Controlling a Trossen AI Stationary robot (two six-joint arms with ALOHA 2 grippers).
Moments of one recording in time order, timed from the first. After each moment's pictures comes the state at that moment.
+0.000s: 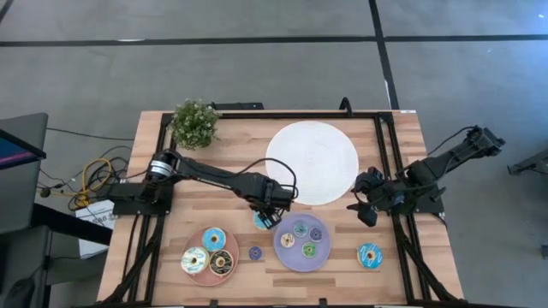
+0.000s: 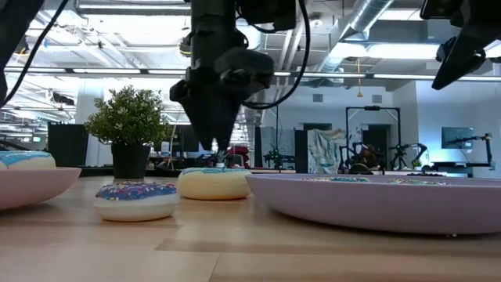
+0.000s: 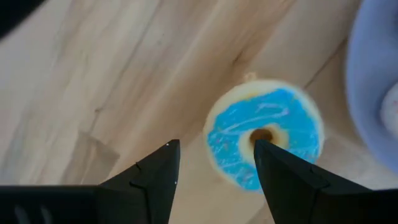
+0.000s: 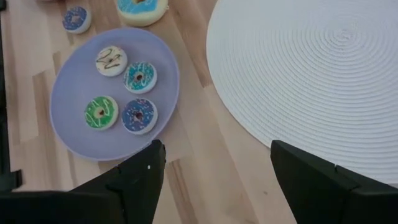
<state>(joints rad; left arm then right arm) -0.14 2.05 1.64 -1.07 -0.09 -0.74 0.49 0.86 0.76 -0.91 0.31 0.75</state>
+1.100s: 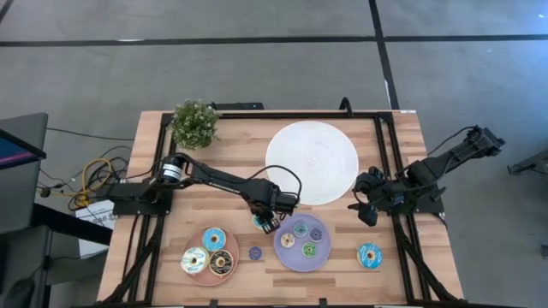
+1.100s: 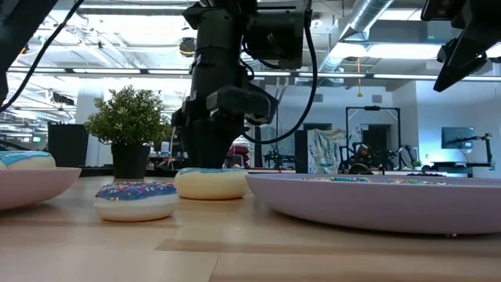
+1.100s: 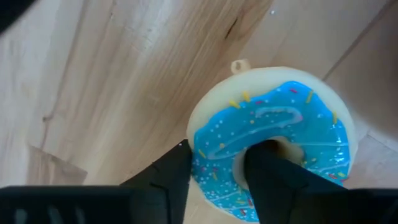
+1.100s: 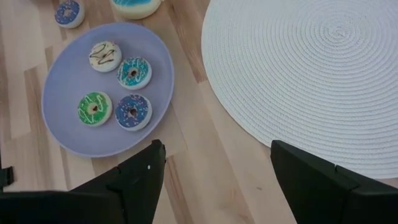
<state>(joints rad) -0.14 2.16 1.64 -1.06 -0.01 -0.67 0.49 0.86 0.76 -0.93 0.32 0.75</state>
